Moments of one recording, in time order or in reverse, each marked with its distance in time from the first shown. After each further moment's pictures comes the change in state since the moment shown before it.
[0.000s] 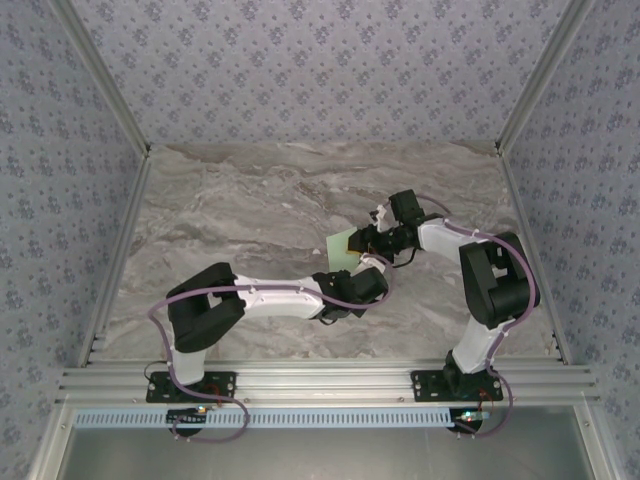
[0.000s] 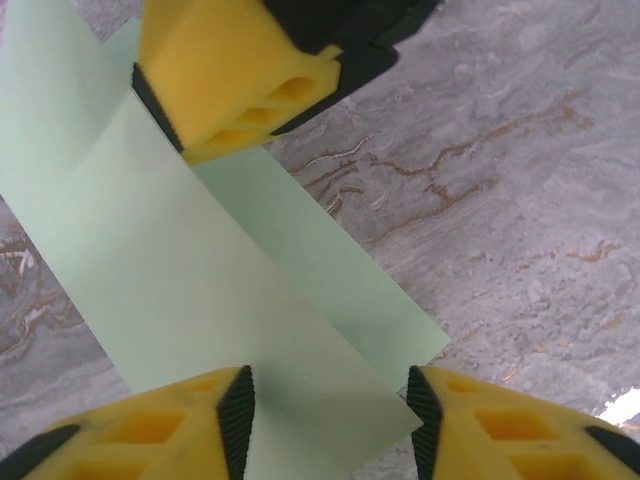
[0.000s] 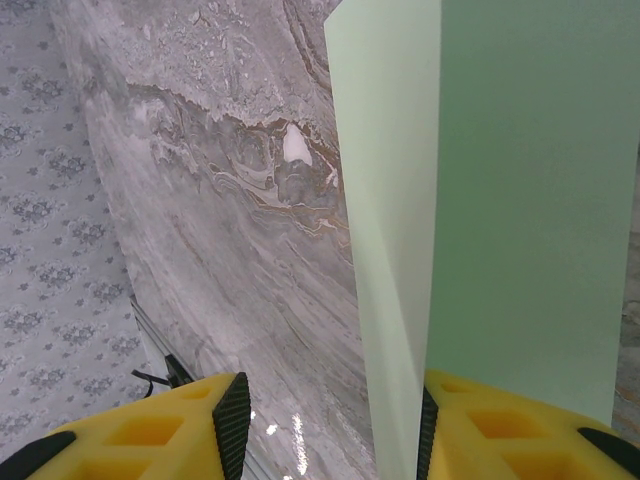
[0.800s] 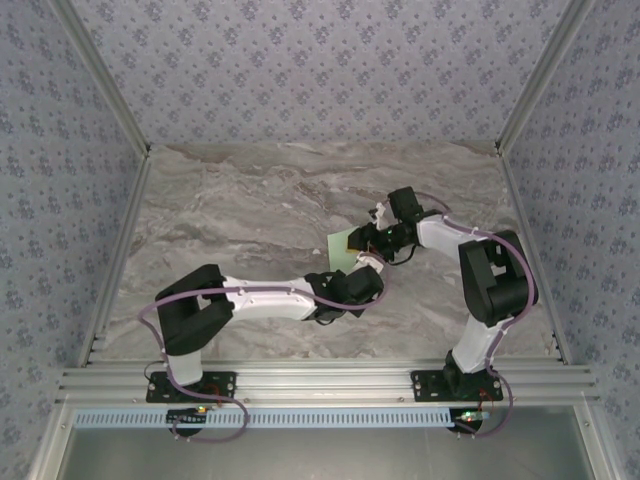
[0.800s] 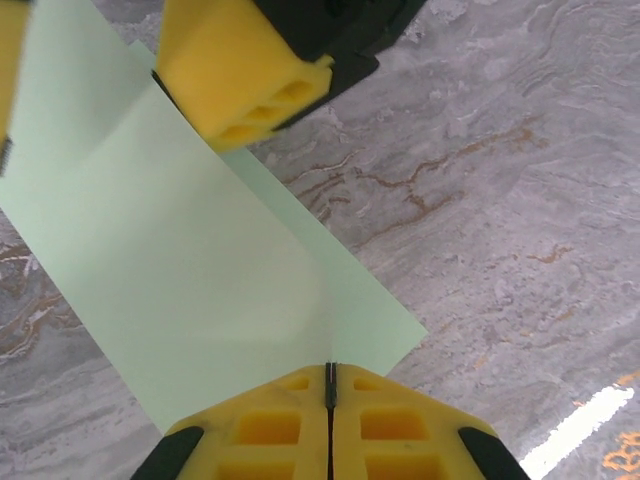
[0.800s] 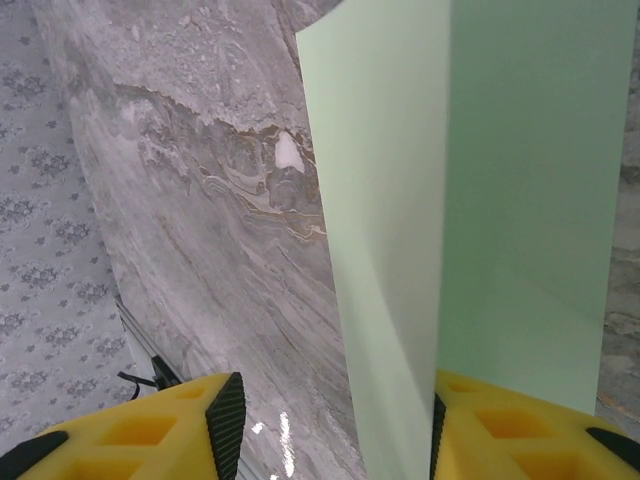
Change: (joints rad) left arm 0.004 -0.067 -0.057 0.052 0.036 -0.008; right arm -0.002 0.009 0.043 -0.053 0.024 -0.042
